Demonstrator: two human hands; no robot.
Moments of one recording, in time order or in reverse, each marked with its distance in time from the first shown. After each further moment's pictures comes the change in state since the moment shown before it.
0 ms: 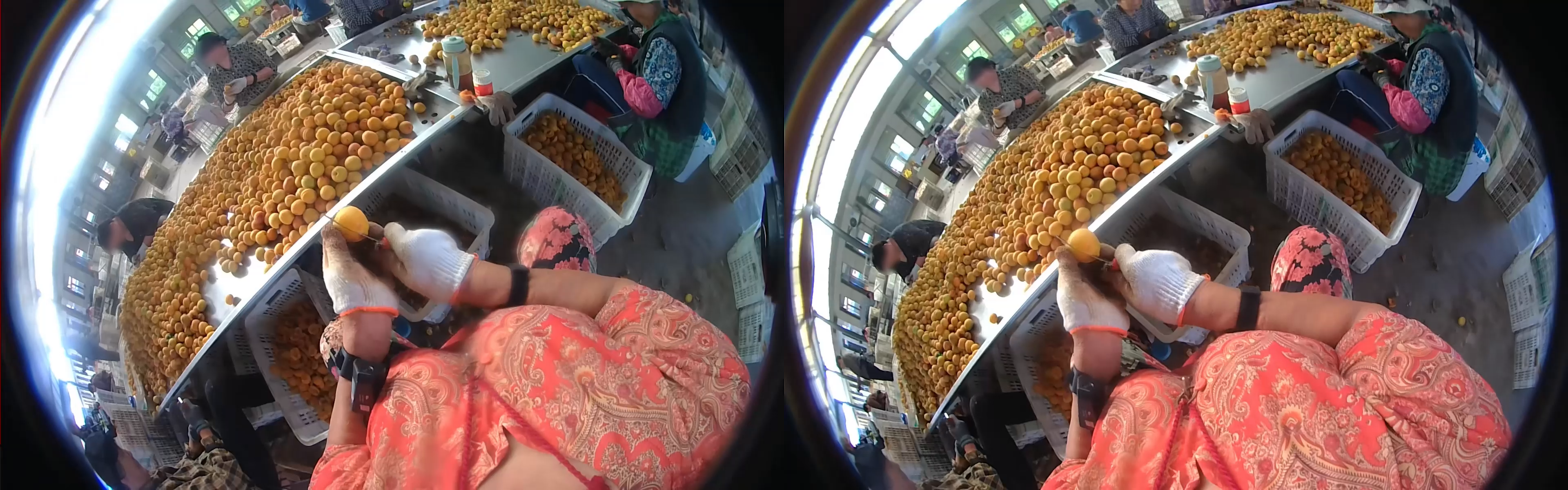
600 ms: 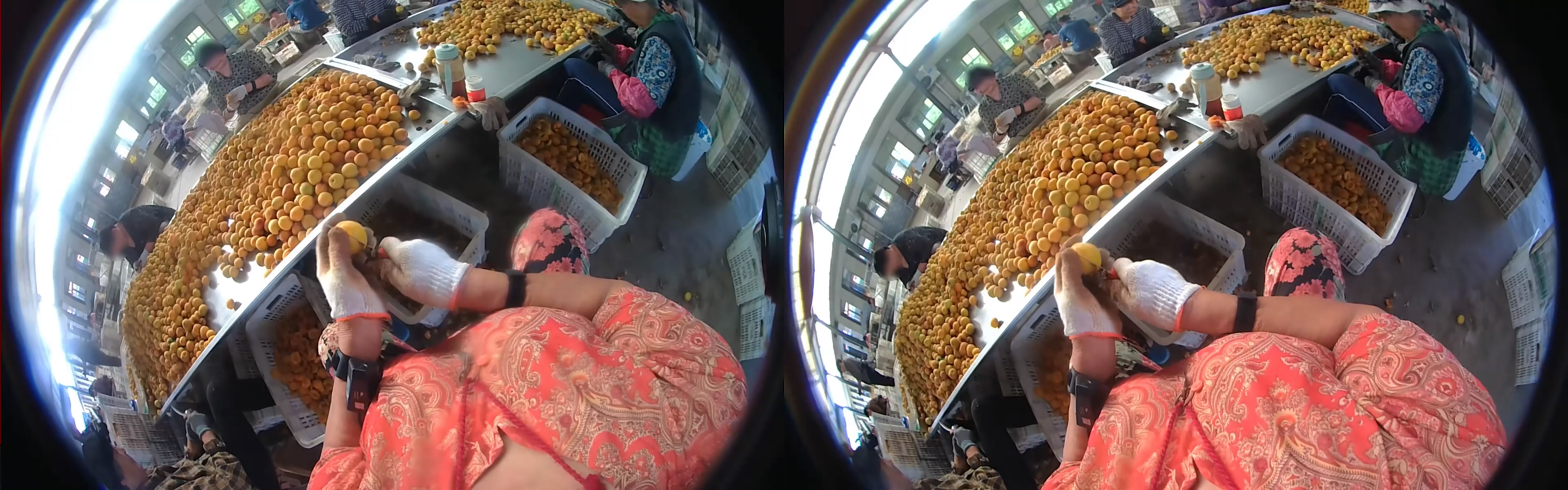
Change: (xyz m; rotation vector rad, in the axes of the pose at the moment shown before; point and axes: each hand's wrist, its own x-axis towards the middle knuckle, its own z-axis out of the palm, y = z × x) left_hand -0.006 -0.003 0.013 0.289 0.050 0.227; right_hand -0.011 0.002 -0.001 0.135 0.006 -0.021
